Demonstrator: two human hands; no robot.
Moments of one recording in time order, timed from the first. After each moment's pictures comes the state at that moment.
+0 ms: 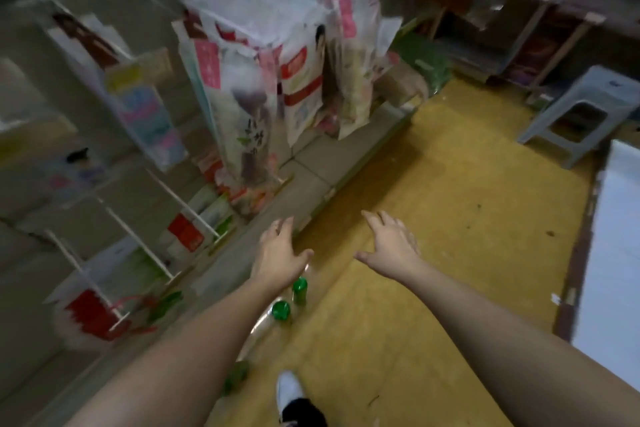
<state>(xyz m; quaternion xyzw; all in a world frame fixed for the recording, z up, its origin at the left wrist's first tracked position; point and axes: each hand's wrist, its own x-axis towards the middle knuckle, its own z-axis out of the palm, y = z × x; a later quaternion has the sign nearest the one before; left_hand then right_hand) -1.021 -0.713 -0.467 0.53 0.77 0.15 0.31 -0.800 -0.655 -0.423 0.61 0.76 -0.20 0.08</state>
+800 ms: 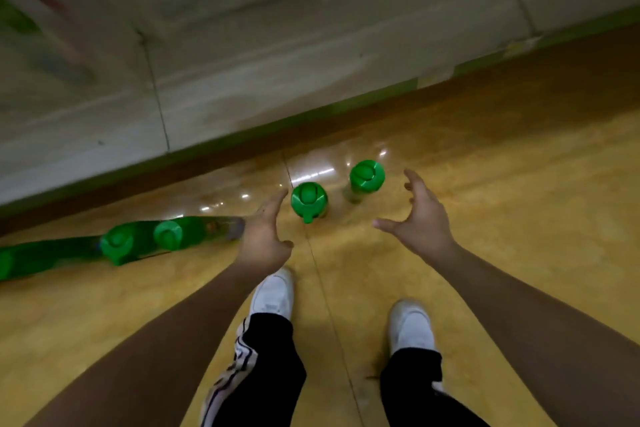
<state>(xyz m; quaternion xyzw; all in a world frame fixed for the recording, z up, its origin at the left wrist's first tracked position) -1.015 -0.818 -0.995 0.22 0.87 0.21 0.38 -0.836 -0.598 -0.983 0.48 0.77 -0.41 0.09</state>
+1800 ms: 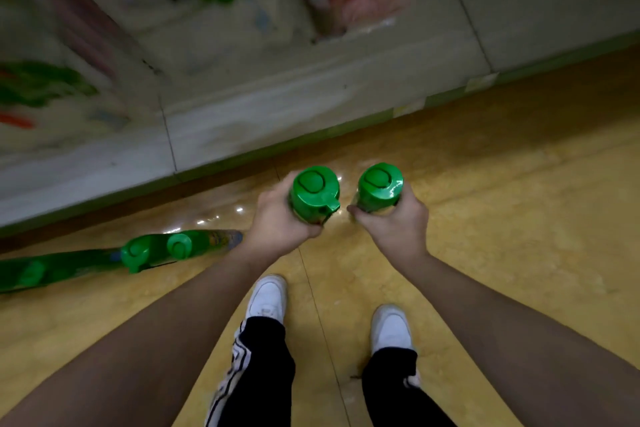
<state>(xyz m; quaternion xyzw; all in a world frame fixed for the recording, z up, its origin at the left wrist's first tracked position) -1.018 -0.748 -0.880 0.28 0.83 0.34 0.33 -0.858 -0.609 -0.901 0.49 0.73 -0.44 -0.16</state>
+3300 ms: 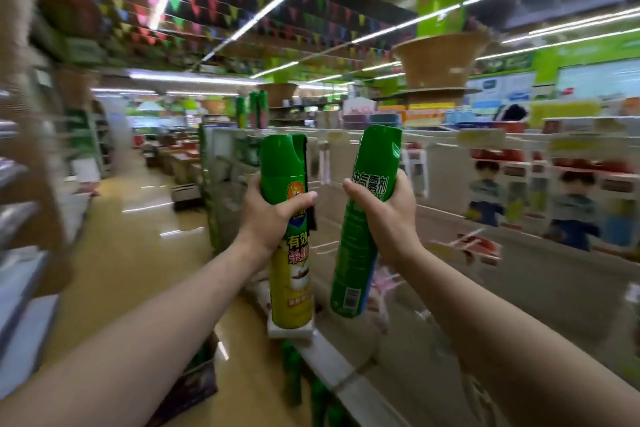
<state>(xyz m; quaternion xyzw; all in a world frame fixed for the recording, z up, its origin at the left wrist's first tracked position) -1.076 -1.449 -0.008 0.00 0.68 0.60 -0.41 -1.144 -1.265 -0.008 -0.30 0.61 -0.71 -0.18</state>
